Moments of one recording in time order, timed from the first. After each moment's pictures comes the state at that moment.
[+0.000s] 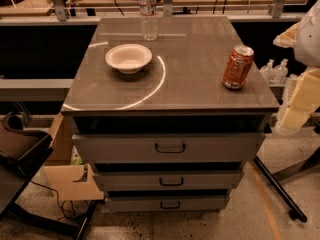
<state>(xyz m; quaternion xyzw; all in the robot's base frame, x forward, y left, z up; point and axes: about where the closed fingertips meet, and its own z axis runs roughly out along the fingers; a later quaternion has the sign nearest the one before) 0.438 -0.214 0.986 -0.60 0.78 -0.05 0.17</state>
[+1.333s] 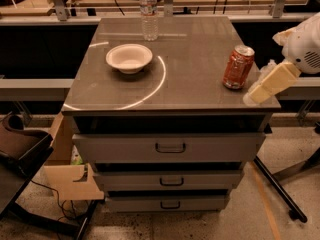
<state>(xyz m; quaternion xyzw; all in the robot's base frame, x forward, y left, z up) 0.534 -0.225 0.955 -0.48 0.81 0.02 0.34</state>
